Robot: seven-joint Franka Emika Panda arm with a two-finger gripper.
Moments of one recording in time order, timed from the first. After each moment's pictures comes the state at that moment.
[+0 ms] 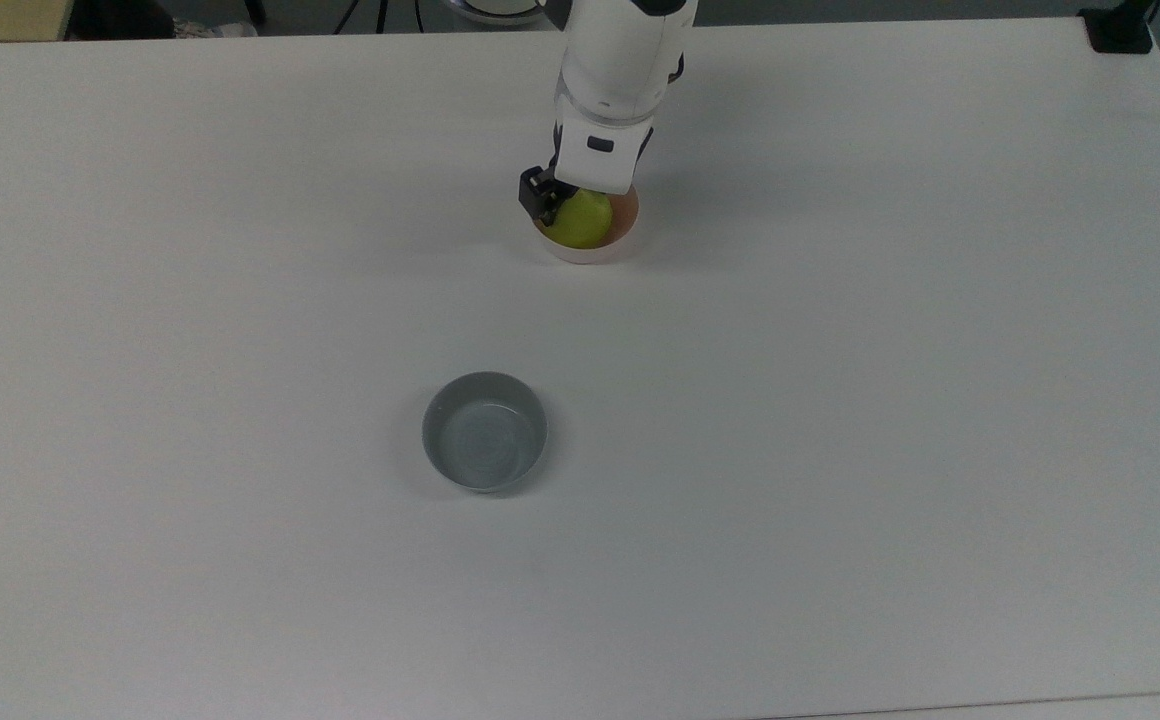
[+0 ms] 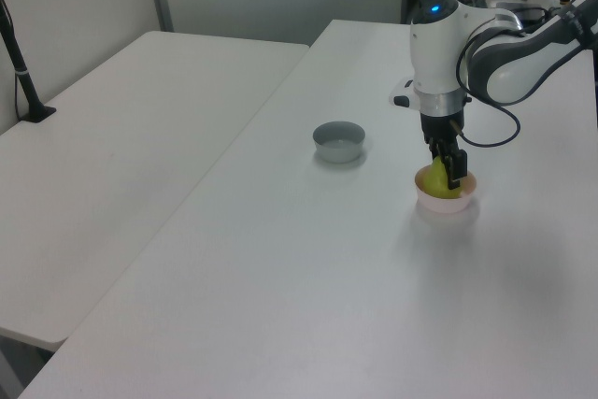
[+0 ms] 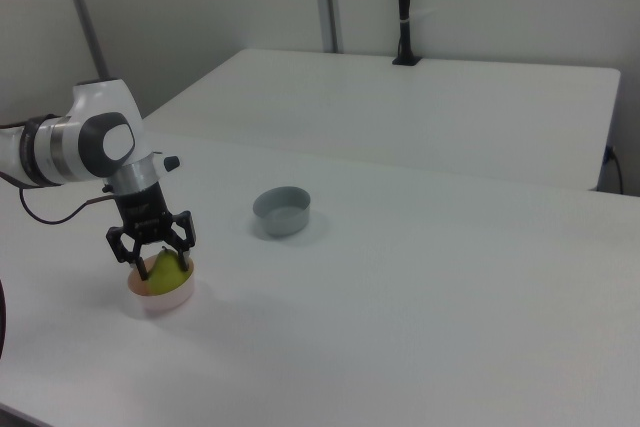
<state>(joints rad) 0.24 0.12 0.03 -2.13 -0.15 2.11 -0.31</state>
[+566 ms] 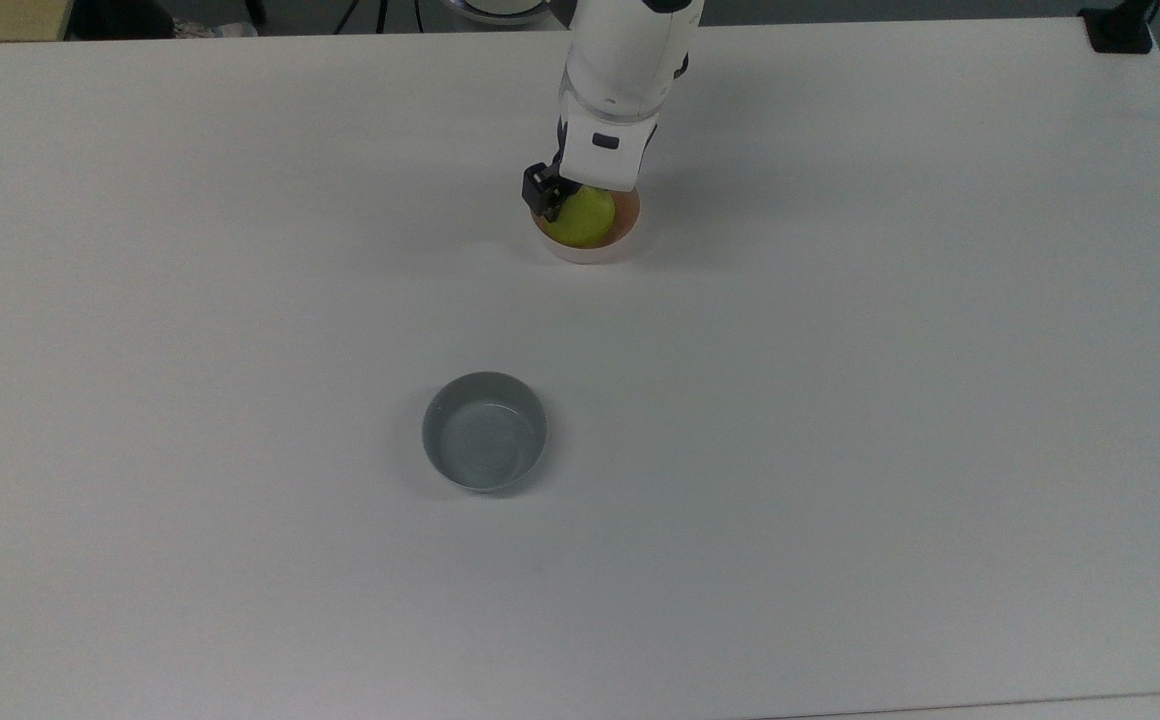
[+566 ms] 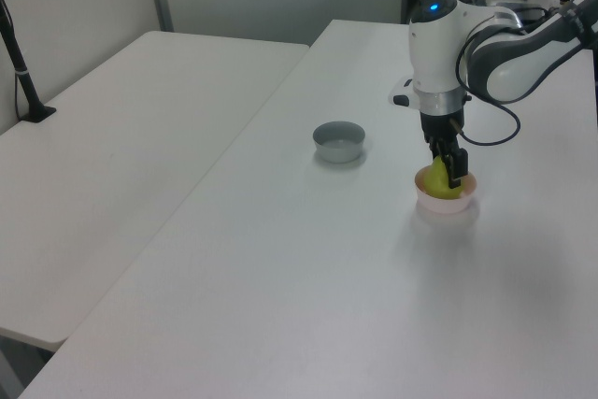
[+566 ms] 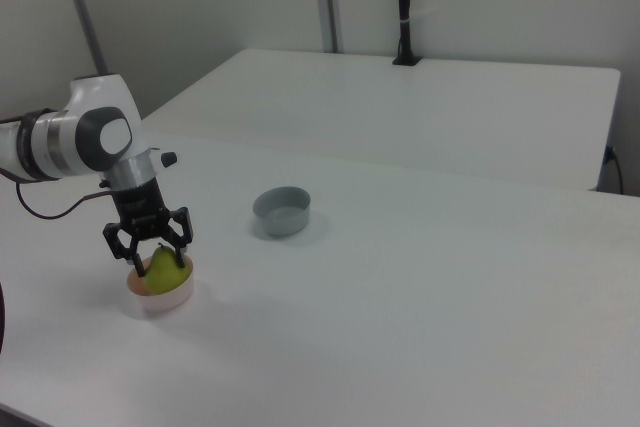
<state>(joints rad) 0.24 0.11 0.04 -2.11 -0.15 2.08 -0.31</state>
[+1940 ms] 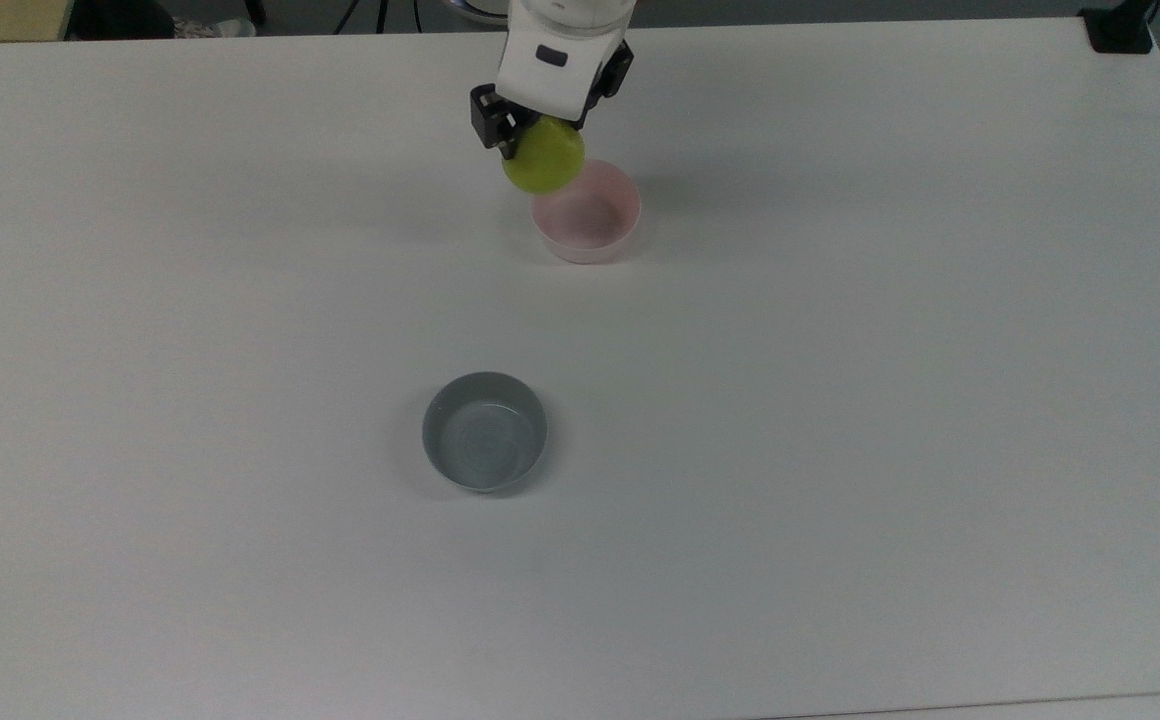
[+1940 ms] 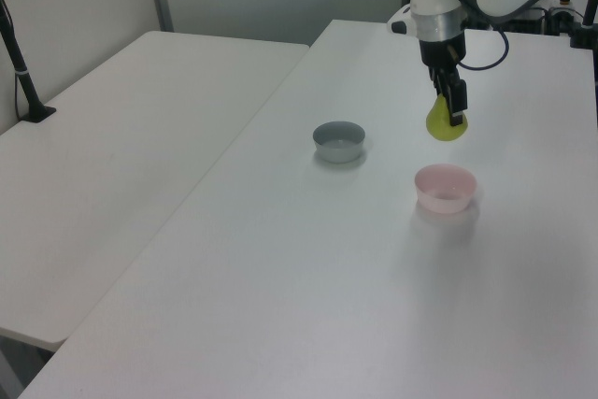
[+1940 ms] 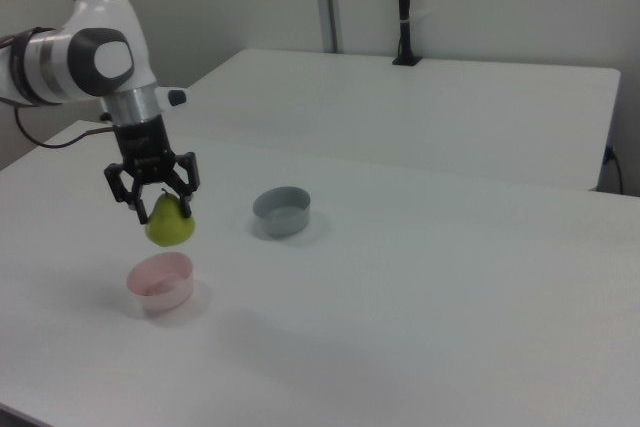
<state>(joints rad) 0.17 0.05 0.03 -1.89 -0.13 1.76 -0.31</state>
